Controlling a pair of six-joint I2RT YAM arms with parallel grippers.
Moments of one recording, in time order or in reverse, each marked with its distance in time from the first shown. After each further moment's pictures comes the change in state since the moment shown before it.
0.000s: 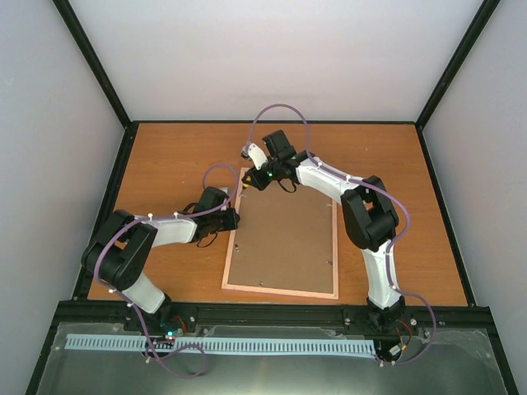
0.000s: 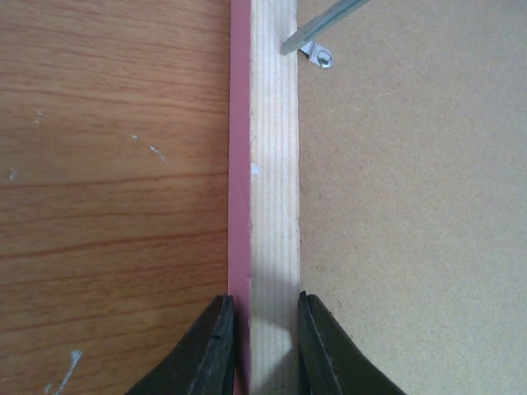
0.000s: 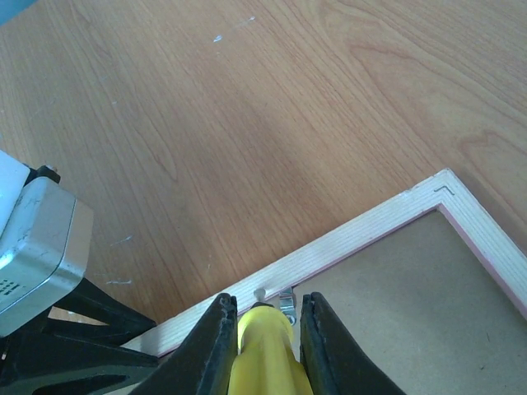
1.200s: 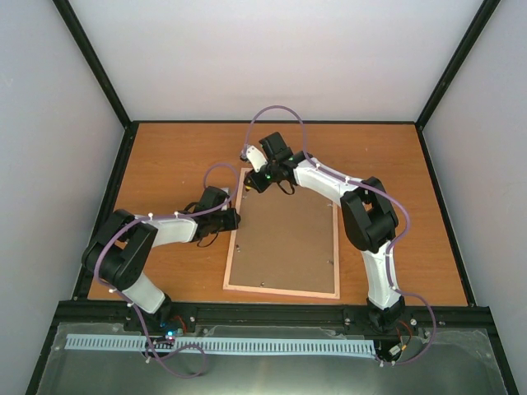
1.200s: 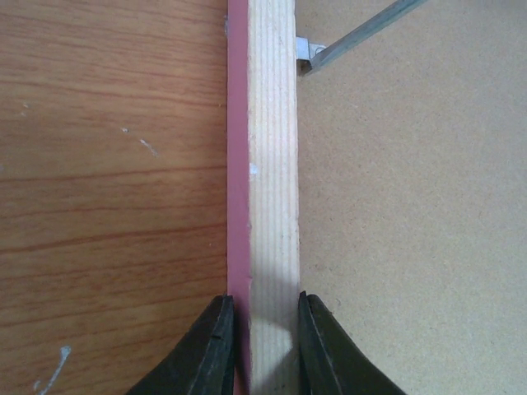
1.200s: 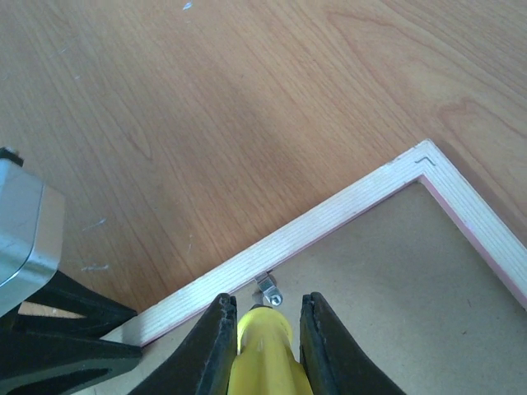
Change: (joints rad) left arm 0.000 0.002 0.011 -0.023 0.008 -0.003; right arm 0.019 -0.009 0.005 -0.058 0.103 -0.016
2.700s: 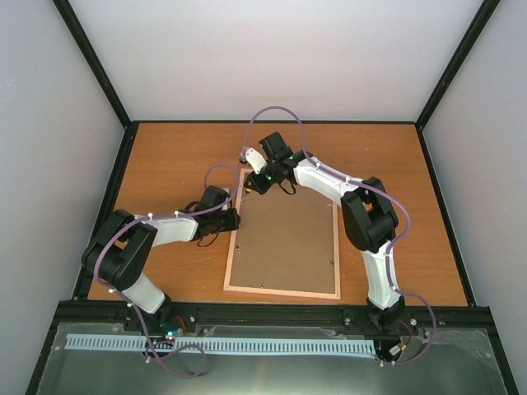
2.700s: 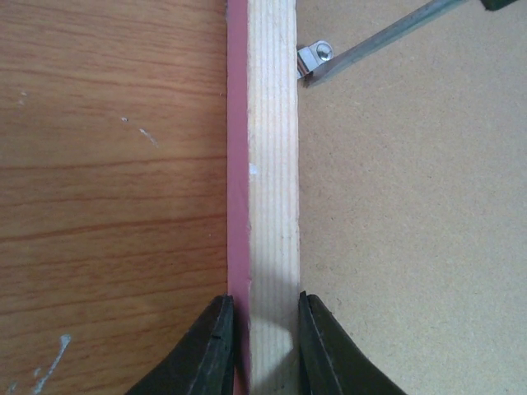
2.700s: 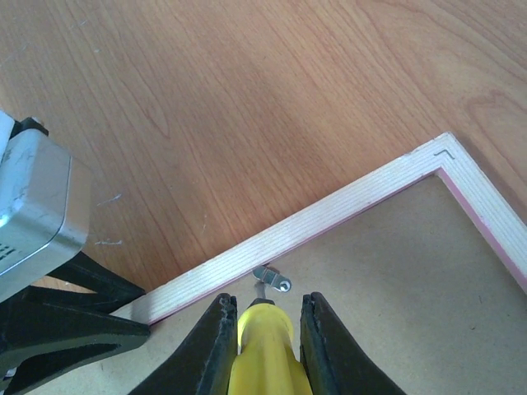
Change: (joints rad) left arm 0.000 0.000 0.017 -0.039 -0.004 -0.001; right arm 0.001 0.000 0.014 -0.058 -0.026 -0.052
